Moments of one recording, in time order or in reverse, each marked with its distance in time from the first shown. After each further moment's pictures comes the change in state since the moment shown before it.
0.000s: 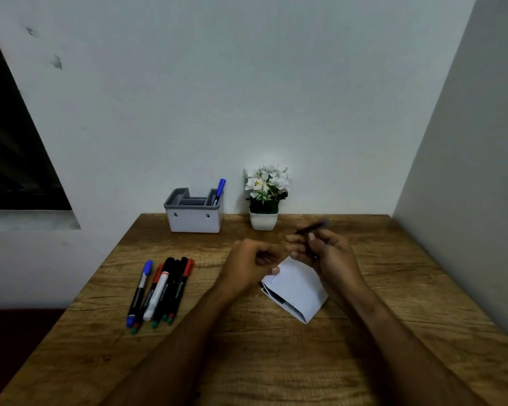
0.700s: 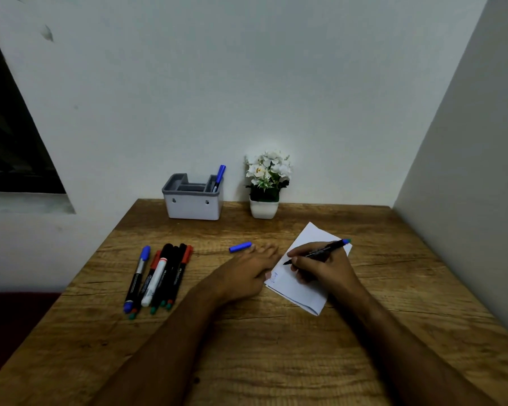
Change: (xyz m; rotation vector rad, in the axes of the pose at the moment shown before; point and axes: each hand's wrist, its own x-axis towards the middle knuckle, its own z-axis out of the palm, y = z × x) left_hand -0.017 -0.024 0.005 0.450 -0.466 0.119; right_hand -0.010 0.031 -0.021 -0.534 -0.051 -0.046
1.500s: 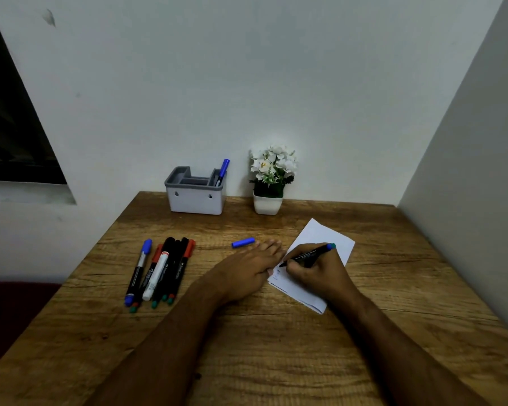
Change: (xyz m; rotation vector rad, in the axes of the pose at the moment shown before) left_hand -0.005 -0.006 0.004 0.038 0.034 0.053; right_hand 0.007 0.010 0.014 -0.331 -0.071 -0.173
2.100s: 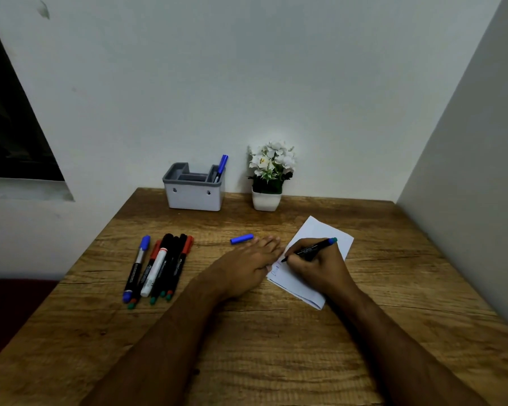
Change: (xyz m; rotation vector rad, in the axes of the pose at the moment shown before) left_hand 0.000 0.002 -0.001 0.004 -0.006 0.000; right_hand 0.001 0.002 0.001 0.023 0.048 0.028
